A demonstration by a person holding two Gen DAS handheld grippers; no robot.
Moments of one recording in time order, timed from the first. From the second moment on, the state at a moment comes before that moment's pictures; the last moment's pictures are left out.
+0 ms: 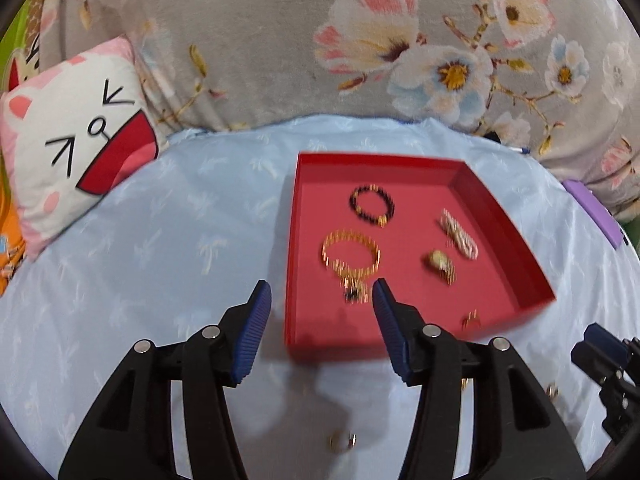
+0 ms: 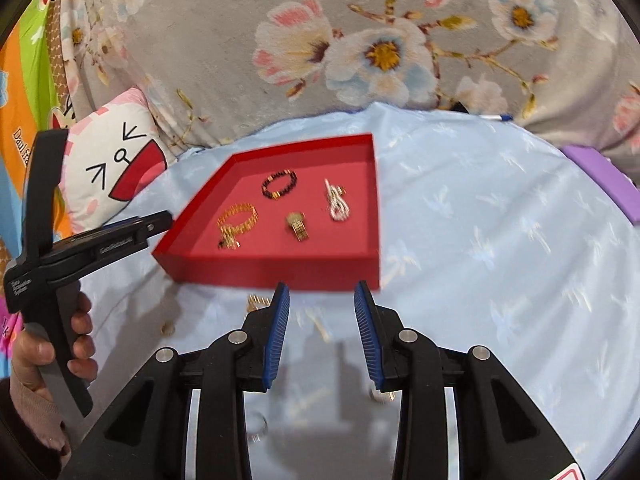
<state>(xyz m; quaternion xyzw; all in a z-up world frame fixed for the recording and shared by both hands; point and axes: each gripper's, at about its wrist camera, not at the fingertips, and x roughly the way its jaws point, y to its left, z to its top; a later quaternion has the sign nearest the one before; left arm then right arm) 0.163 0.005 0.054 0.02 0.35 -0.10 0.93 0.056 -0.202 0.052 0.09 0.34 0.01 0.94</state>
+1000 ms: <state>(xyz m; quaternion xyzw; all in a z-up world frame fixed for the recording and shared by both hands) 0.099 0.018 -0.005 -0.03 0.41 -0.13 0.90 0.018 -0.218 0.000 0.12 0.40 -0.03 0.91</state>
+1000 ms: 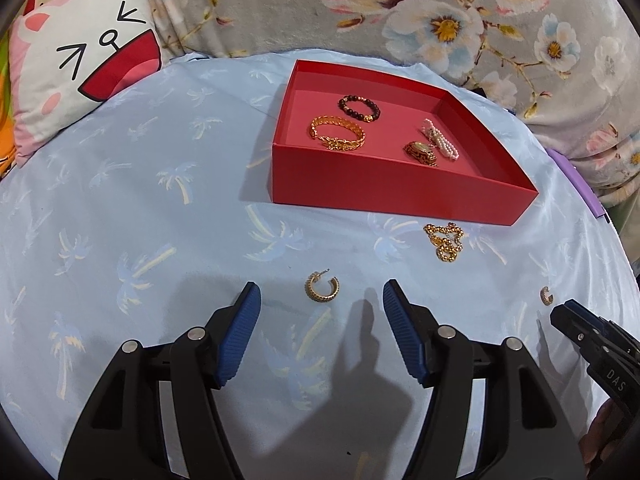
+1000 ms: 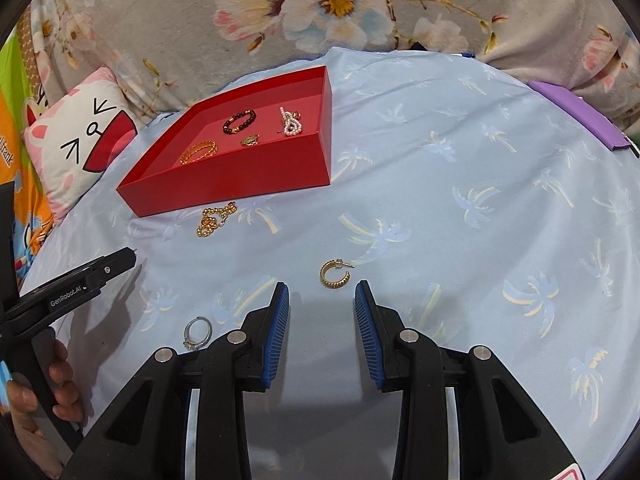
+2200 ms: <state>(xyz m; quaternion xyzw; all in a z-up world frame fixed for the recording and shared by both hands) 0.036 -0.076 -0.008 0.07 0.41 -0.21 0.89 0.001 -0.233 0.007 0.13 0.38 -0.04 0.91</state>
